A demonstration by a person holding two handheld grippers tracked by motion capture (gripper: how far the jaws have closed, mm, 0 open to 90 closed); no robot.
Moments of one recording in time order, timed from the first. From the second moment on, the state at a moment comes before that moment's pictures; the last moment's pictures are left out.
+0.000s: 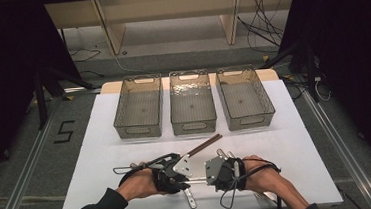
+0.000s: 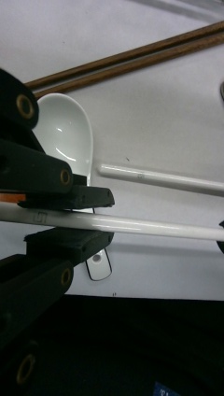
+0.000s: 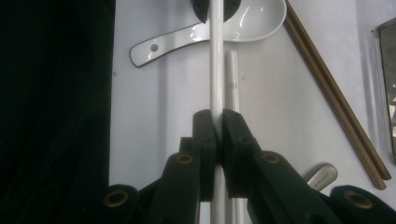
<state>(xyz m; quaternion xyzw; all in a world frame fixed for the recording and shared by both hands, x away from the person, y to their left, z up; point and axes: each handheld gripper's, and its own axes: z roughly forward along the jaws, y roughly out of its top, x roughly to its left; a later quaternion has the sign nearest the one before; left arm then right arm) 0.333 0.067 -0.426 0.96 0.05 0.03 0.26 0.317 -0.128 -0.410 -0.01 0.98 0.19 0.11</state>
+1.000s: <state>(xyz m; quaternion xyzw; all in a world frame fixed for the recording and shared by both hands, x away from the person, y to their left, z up) 0.363 0.113 -0.399 0.92 0.20 0.09 0.31 0.329 -0.188 -0.383 0.19 0.91 0.34 0.12</state>
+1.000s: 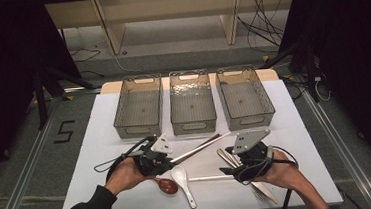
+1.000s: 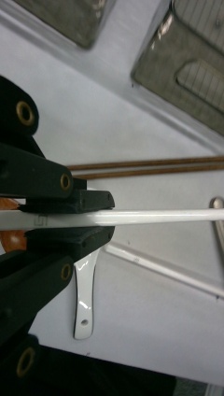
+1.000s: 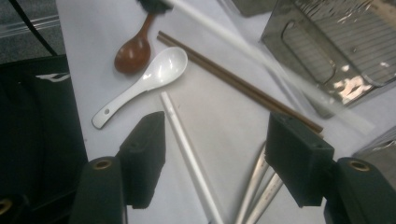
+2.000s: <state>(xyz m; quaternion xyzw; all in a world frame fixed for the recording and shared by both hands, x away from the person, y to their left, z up) 0.419 0.165 -0.369 0.87 0.33 0.14 0.34 0.332 -0.201 -0.408 0.23 0.92 0.31 0.11</state>
